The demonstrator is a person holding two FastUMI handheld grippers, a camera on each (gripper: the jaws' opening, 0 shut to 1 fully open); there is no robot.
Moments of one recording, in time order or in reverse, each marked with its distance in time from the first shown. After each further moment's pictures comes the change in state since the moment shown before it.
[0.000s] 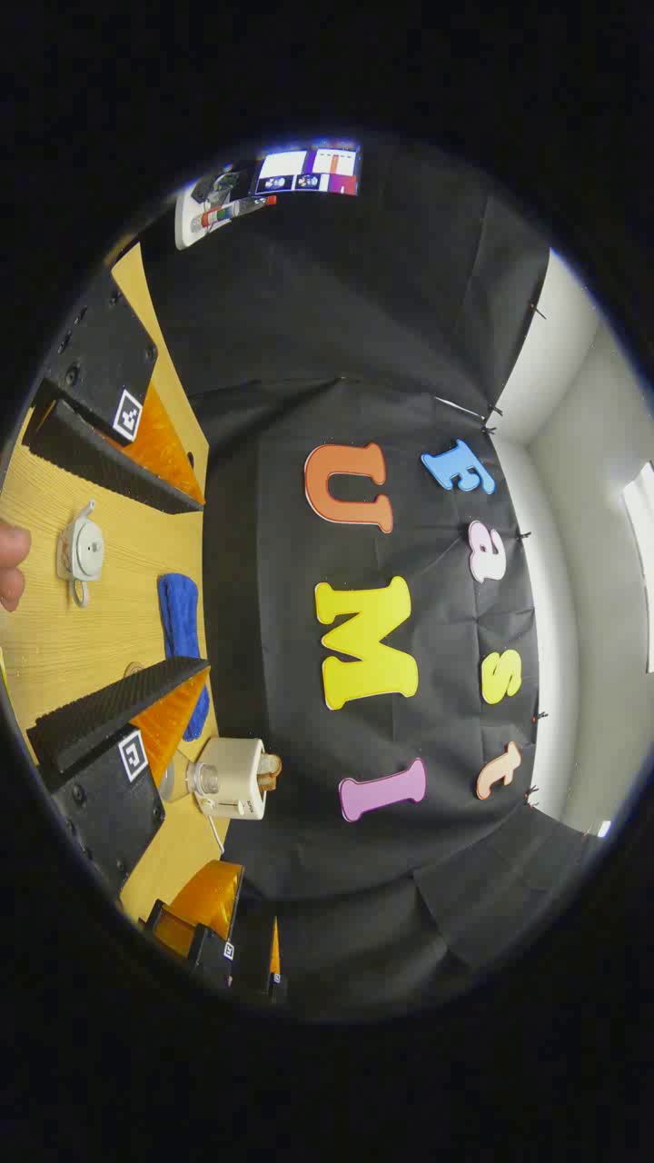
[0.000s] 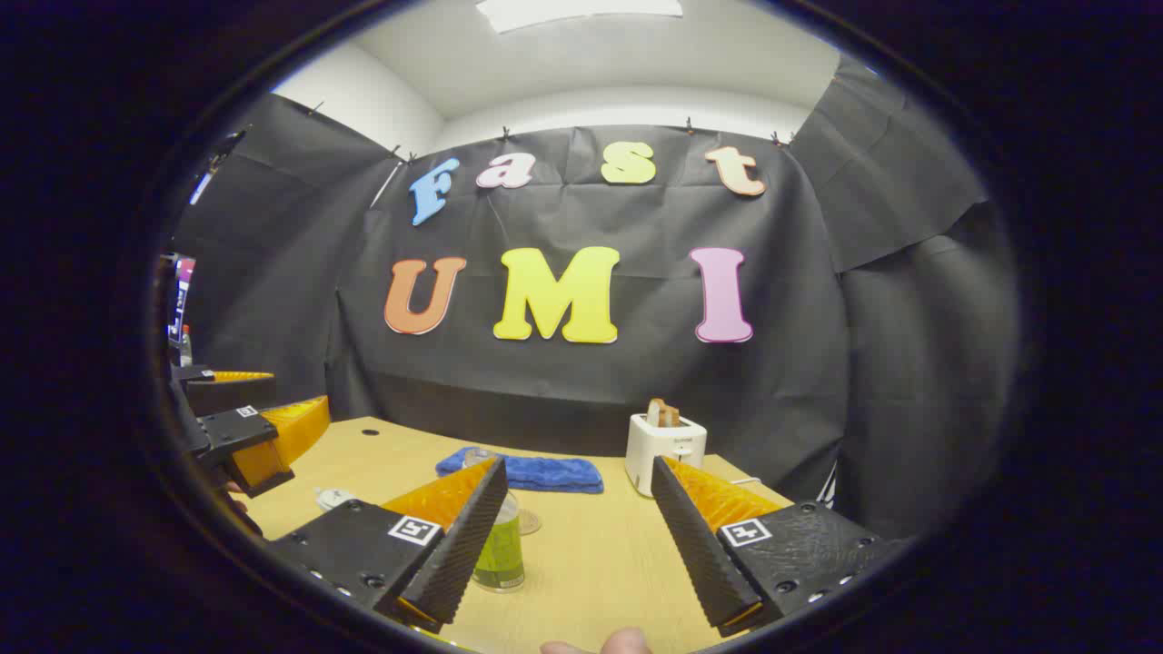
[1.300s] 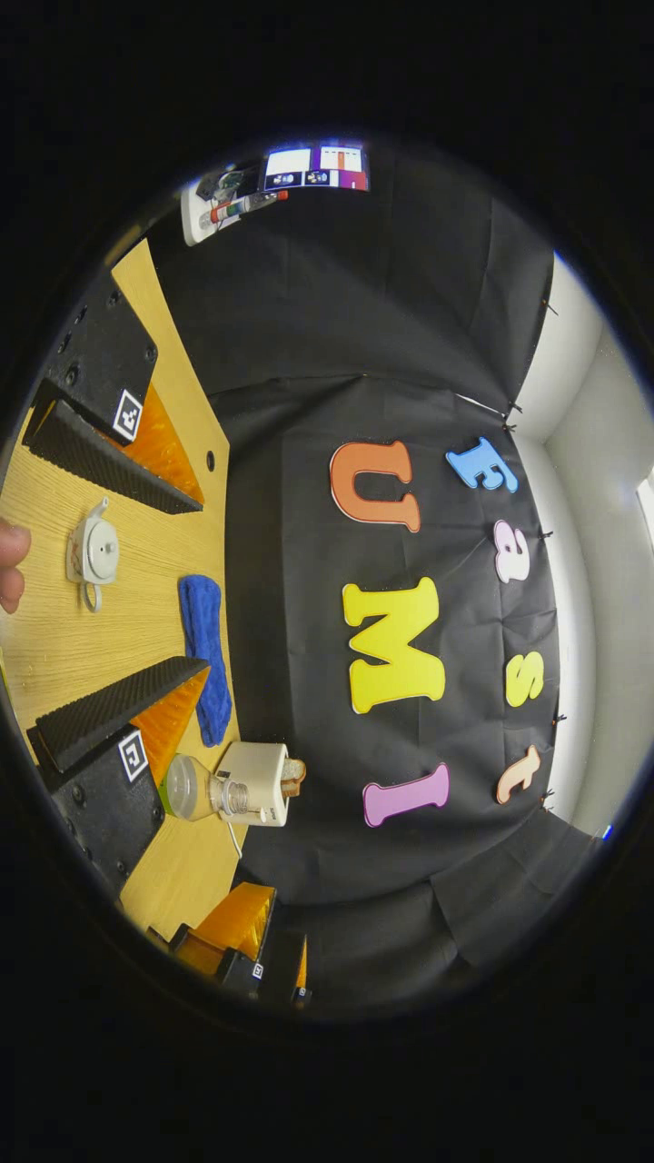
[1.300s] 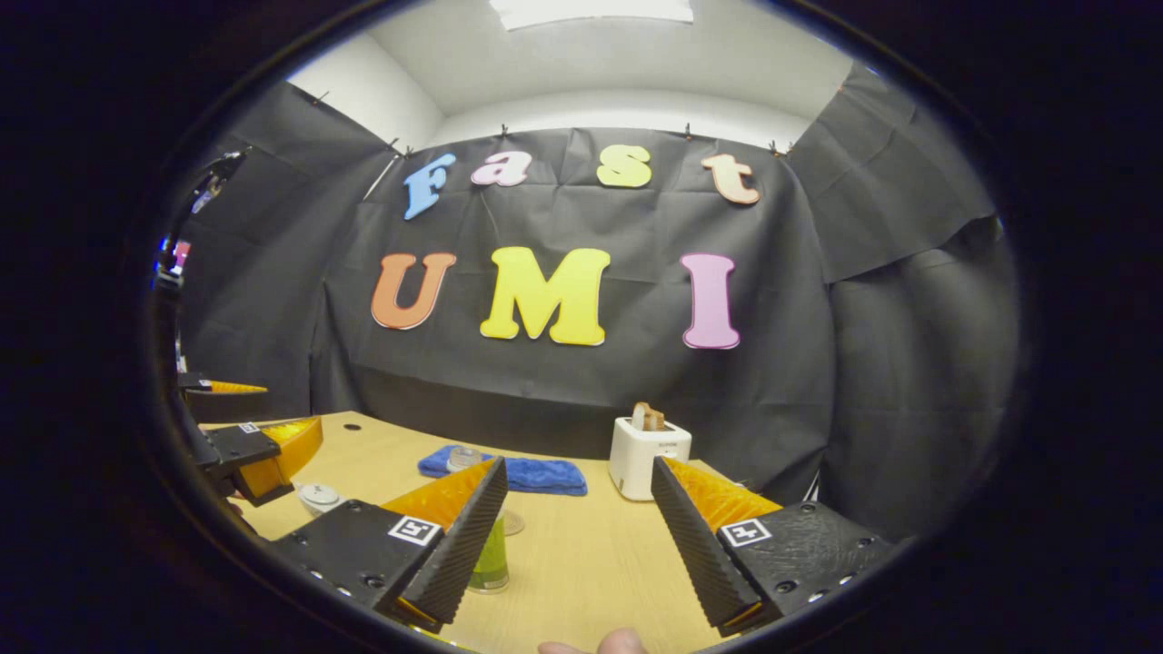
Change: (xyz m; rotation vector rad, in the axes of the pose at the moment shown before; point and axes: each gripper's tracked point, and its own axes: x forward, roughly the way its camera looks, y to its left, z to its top) left arm 0.007 -0.005 -0.028 -0.005 0.086 -0.006; right arm 0.004 -0.003 -0.001 -0.041 -0.002 -0.040
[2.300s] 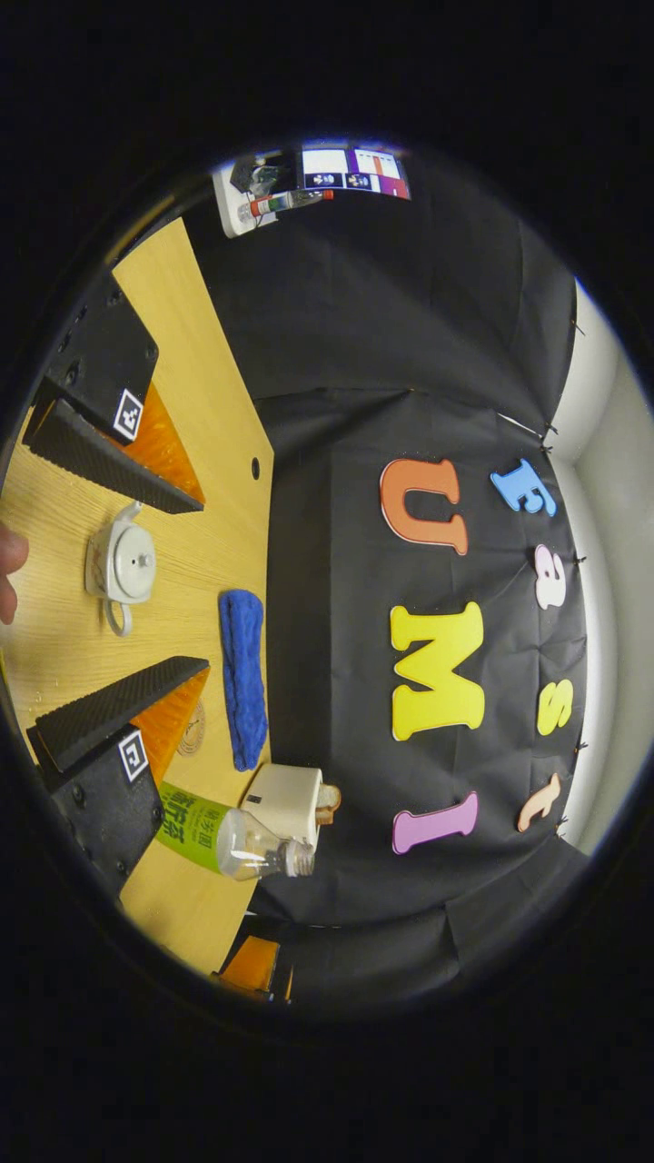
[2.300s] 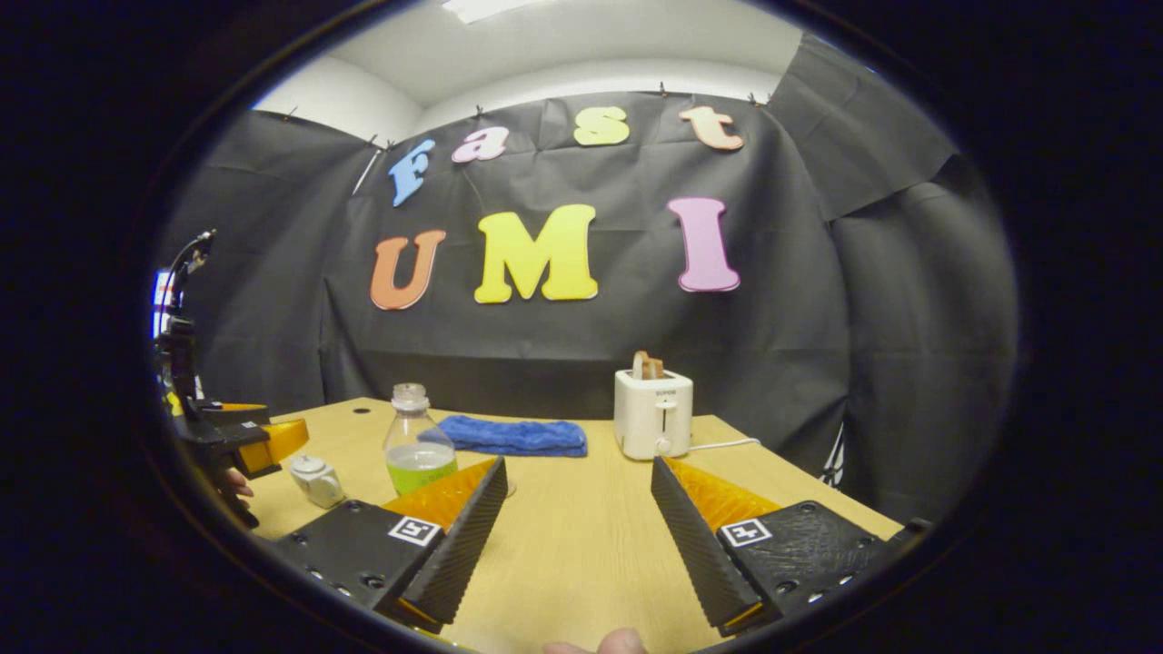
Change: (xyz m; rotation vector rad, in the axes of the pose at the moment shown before) left arm 0.026 0.022 -0.077 -0.046 0.137 0.056; right arm 0.018 -0.042 -0.070 0.095 0.128 0.070
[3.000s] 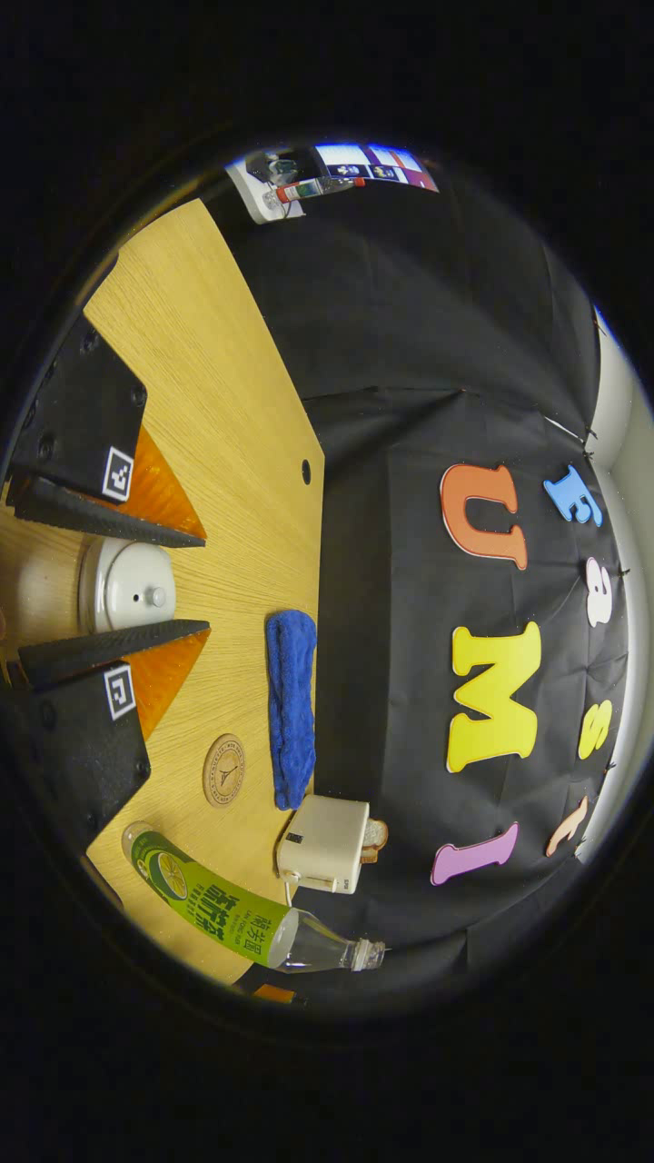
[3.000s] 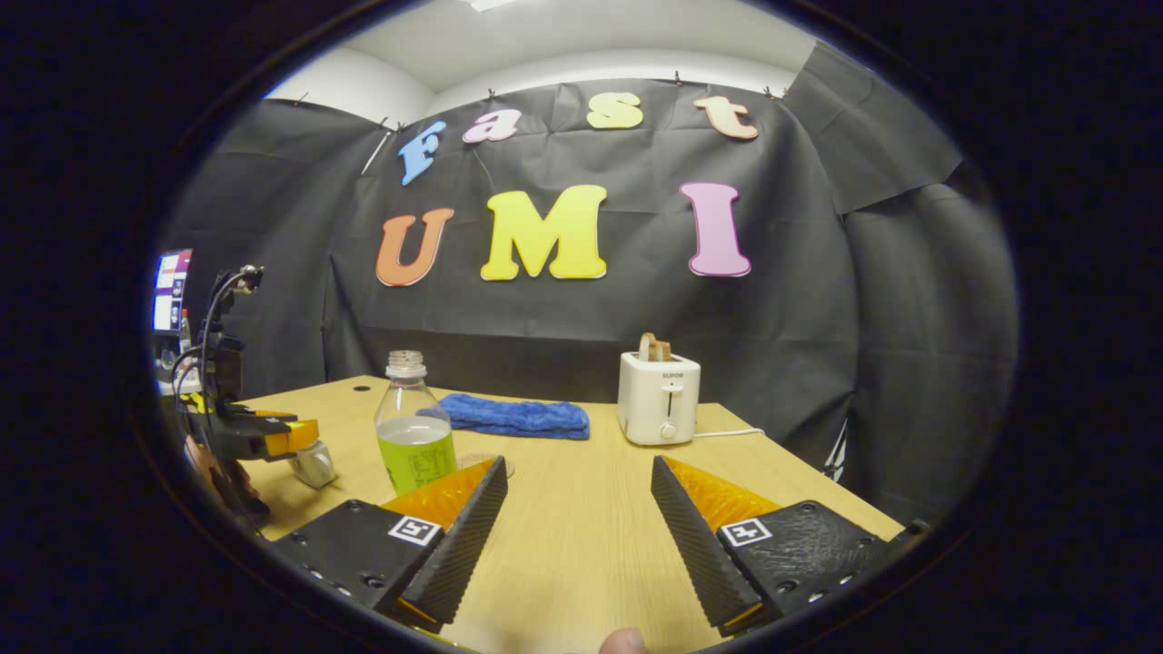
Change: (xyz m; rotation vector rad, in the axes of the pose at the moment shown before) left arm 0.042 0.017 -0.045 -0.018 0.142 0.025; right arm 0.007 -0.001 -0.013 -0.041 0.036 -0.006
